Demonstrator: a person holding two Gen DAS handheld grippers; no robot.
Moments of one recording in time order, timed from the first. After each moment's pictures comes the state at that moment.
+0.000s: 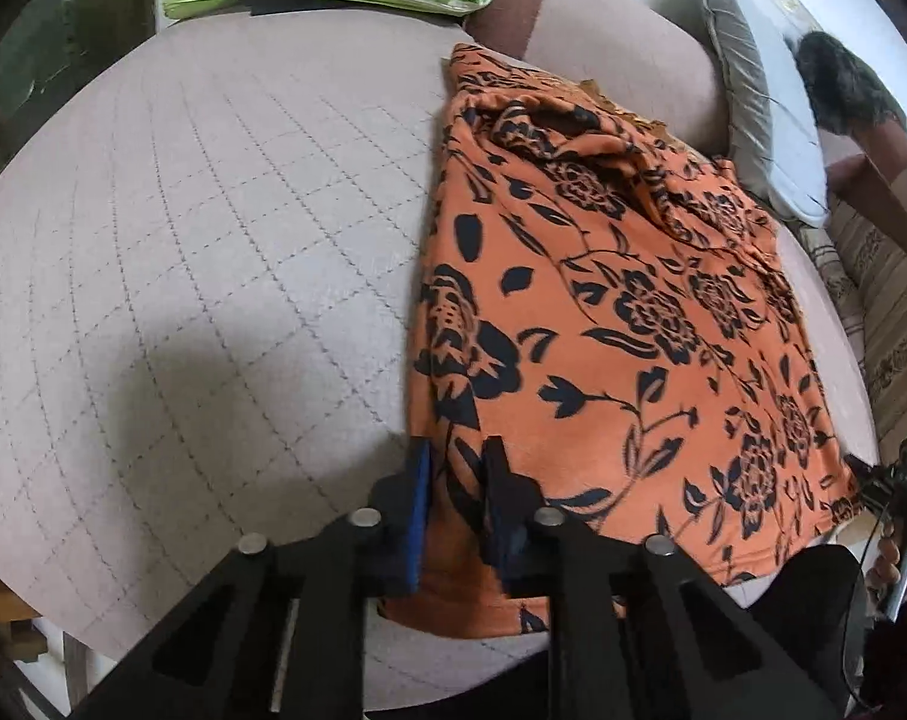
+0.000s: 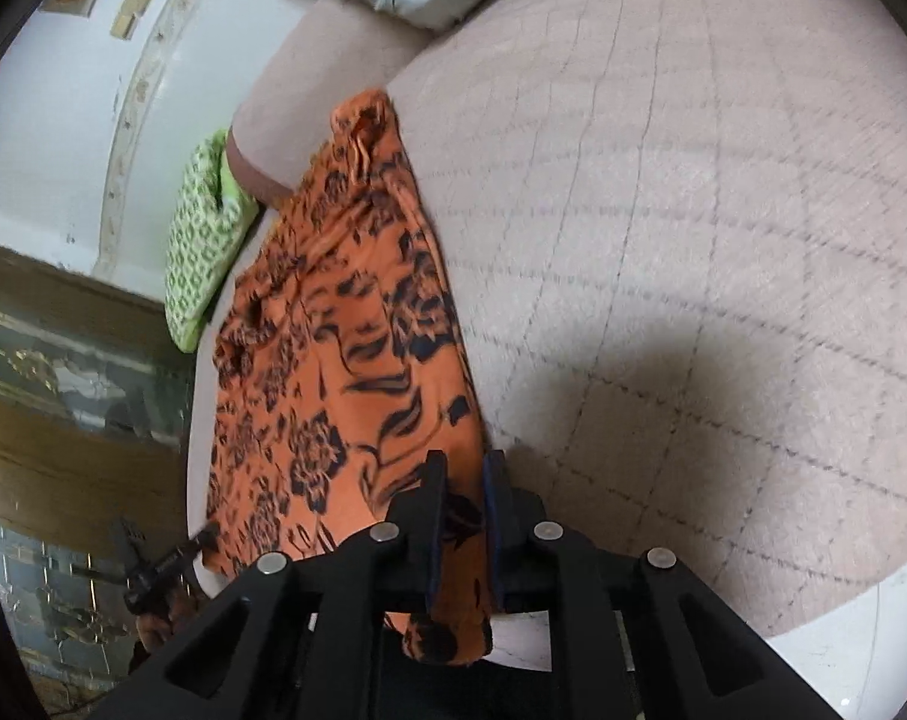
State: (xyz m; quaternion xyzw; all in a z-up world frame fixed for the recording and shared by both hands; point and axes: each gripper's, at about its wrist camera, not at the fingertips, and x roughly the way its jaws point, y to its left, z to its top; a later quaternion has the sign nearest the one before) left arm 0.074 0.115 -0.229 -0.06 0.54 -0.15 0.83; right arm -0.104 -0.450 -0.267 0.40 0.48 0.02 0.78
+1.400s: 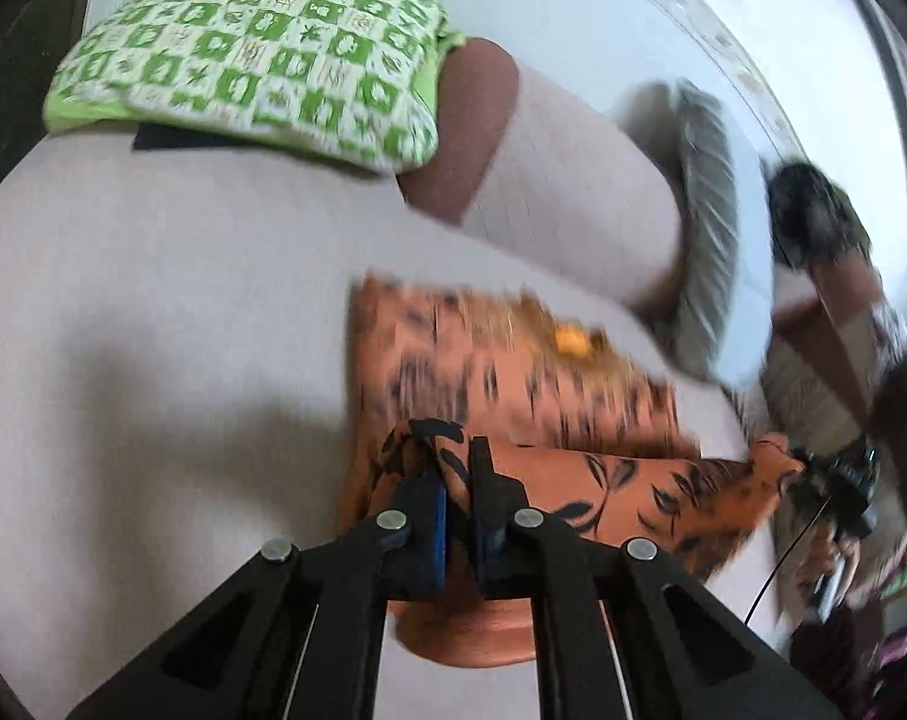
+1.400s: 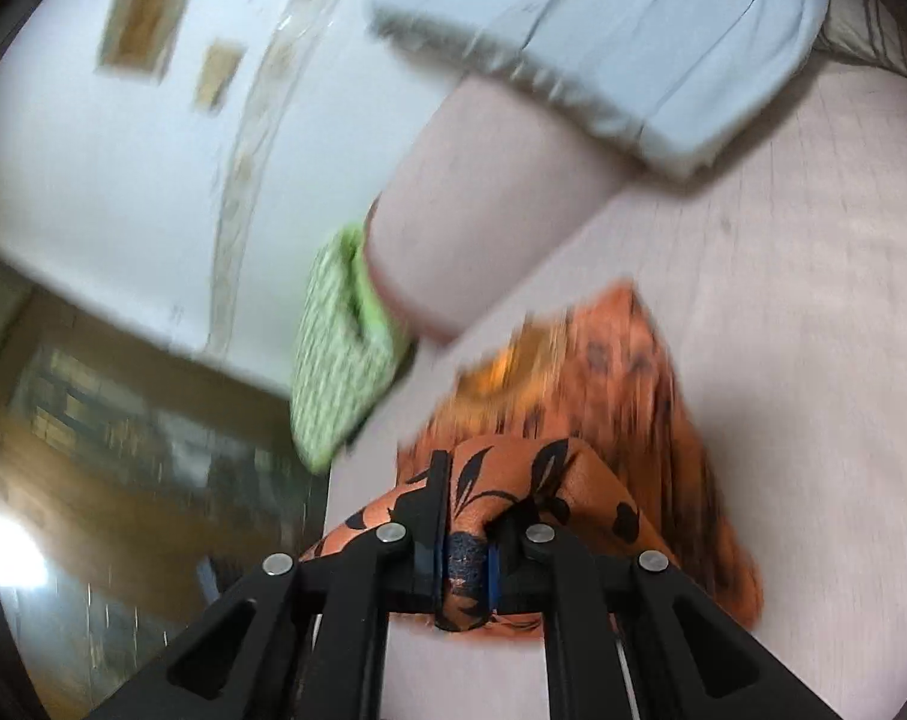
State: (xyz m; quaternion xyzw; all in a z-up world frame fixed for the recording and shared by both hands) left arm 0.325 0.090 -0.131 -0.16 0.49 -0.23 0.83; right arm 0.142 -0.493 -0.149 0.47 0.32 0.08 0.82
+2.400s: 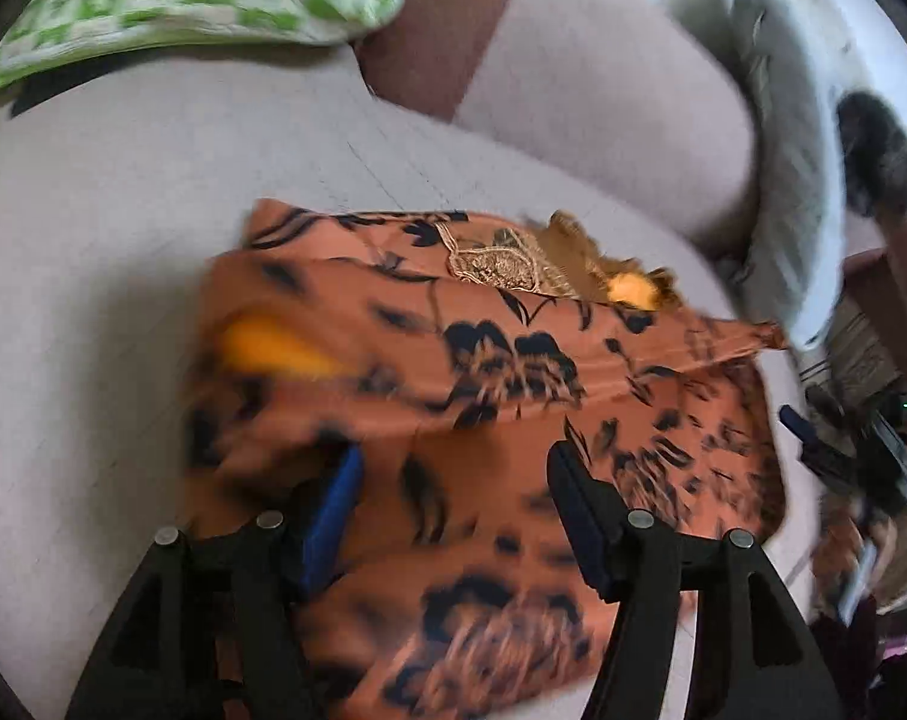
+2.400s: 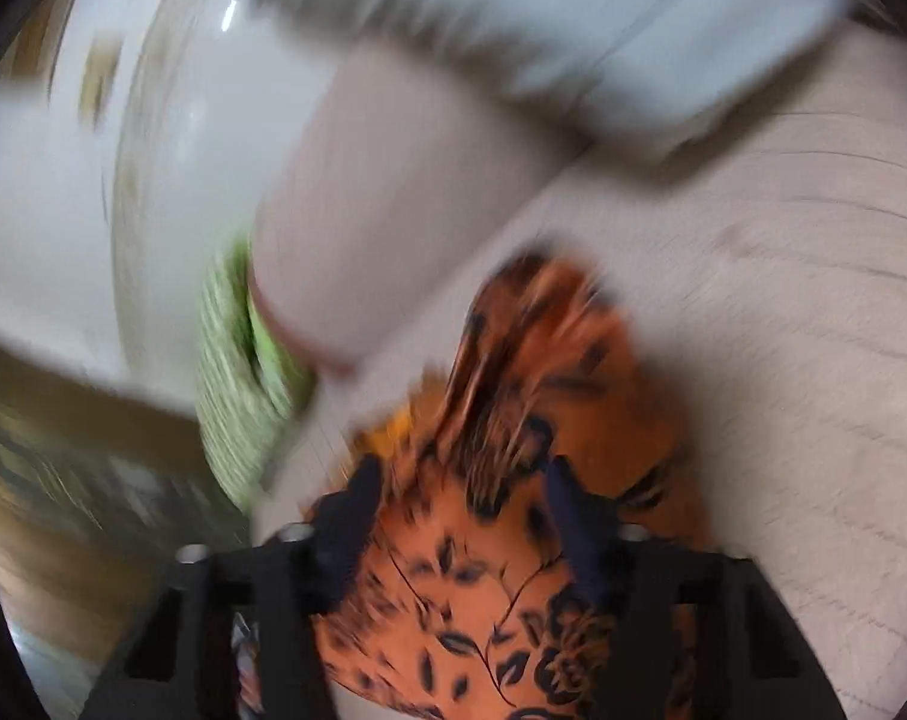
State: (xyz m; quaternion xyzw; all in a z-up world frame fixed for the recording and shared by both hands) left arm 0.387 -0.018 -0.219 -0.08 0.58 -0.22 0.78; right arm 0.265 -0.469 -0.212 0.42 0.42 0.05 0.80
